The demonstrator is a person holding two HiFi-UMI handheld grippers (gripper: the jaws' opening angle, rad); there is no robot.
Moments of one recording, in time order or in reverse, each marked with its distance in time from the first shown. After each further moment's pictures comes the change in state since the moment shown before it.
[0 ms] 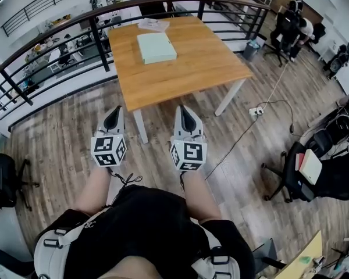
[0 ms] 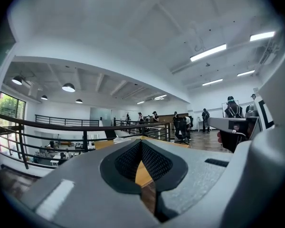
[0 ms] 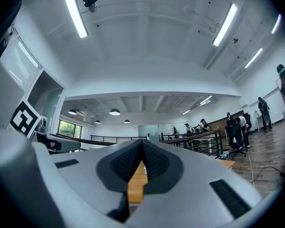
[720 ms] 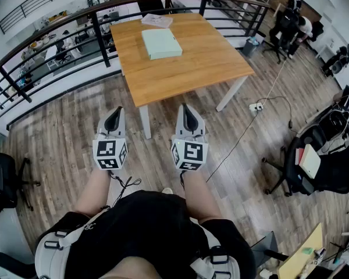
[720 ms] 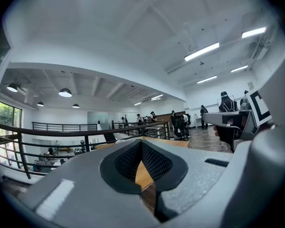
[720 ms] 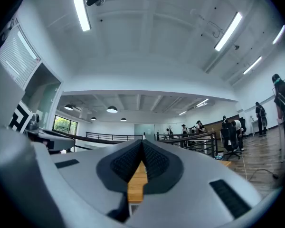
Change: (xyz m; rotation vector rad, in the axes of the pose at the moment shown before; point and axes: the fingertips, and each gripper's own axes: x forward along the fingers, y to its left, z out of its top) left arm -0.037 0.043 0.001 0.077 -0.019 -0.029; right arm 0.000 0.054 0.001 -0.035 0.019 -0.062
